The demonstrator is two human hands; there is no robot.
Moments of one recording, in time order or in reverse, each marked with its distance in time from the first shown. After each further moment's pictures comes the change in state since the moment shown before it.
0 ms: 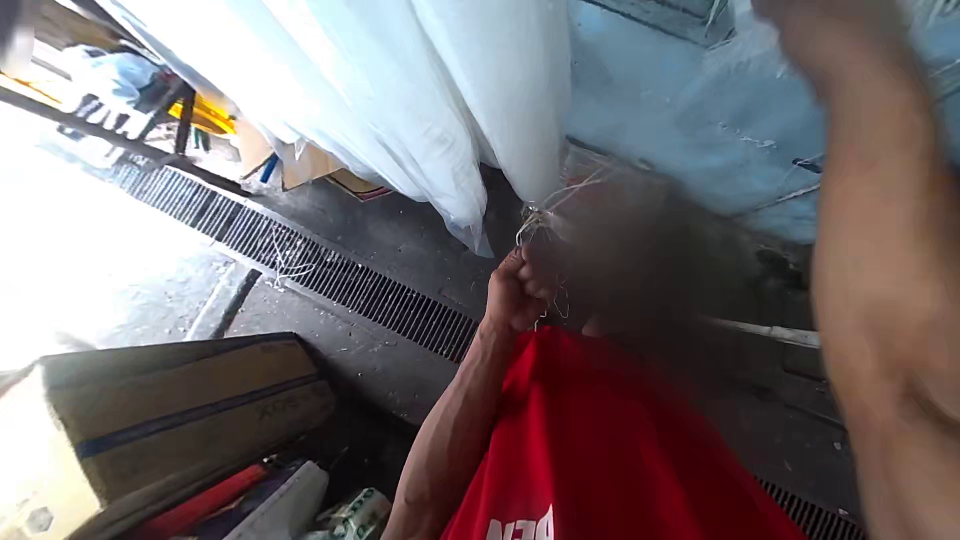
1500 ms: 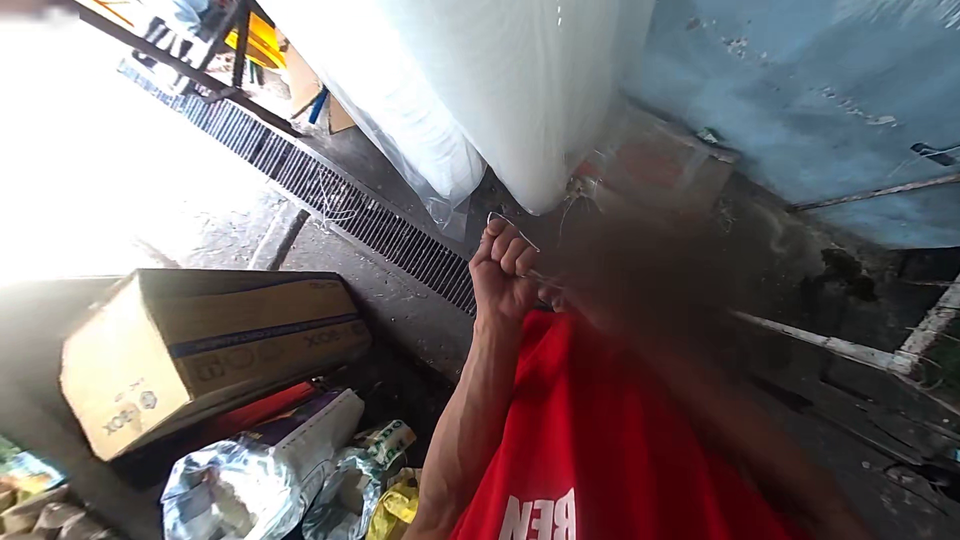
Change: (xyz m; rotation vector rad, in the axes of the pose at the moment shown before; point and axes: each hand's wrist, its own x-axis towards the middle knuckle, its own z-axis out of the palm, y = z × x) left_hand -0.043 0.044 -0.003 -0.435 0.050 0.338; right_hand -0.261 0.012 0.278 1.283 -0.906 -0.058
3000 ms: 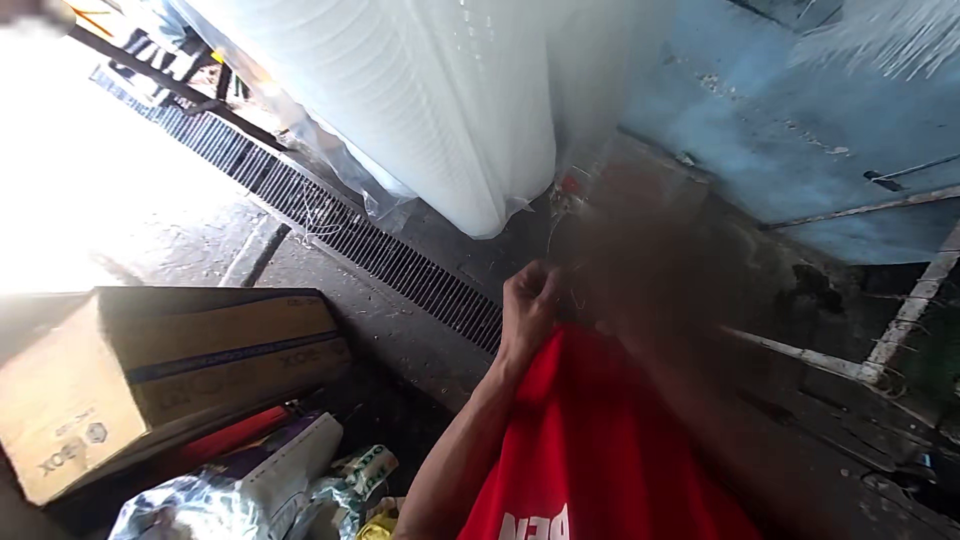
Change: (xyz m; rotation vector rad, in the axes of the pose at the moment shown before) left_hand -0.012 -0.033 -0.003 1.396 0.058 0.146; right_hand -0.020 -0.071 0.009 -0.424 0.427 -0.030
